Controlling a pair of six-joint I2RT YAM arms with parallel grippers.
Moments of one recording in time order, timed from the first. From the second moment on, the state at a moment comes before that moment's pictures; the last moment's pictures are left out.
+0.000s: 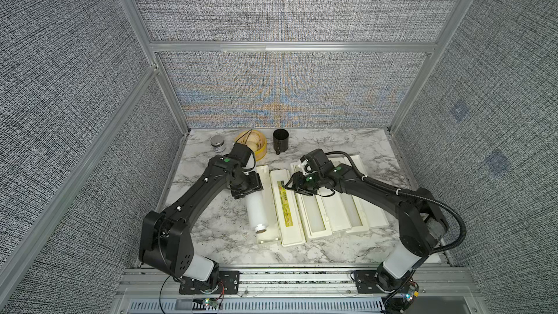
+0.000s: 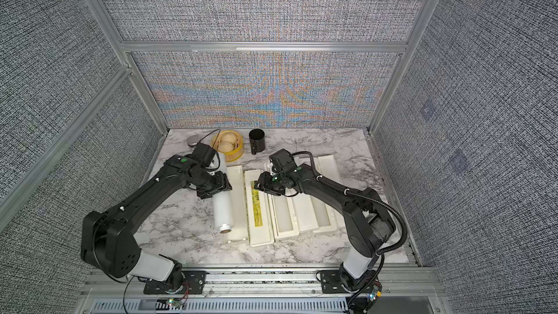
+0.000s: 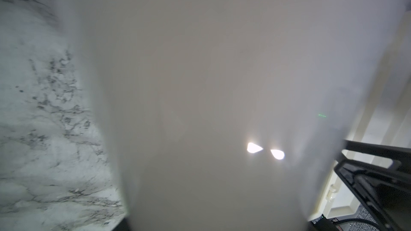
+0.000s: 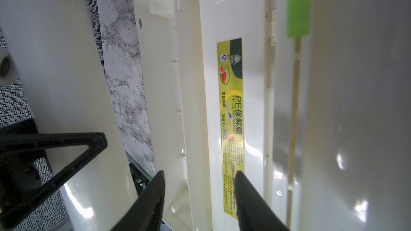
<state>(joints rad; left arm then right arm) -0.44 1.52 1.23 -1.00 0.22 -0.66 0.65 1.67 1.20 -0.45 -0.40 0.79</state>
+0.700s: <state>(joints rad) -0.59 1.65 1.15 -0.90 0.08 -0.73 0.58 1.57 1.07 -0.41 -0.43 0.78</state>
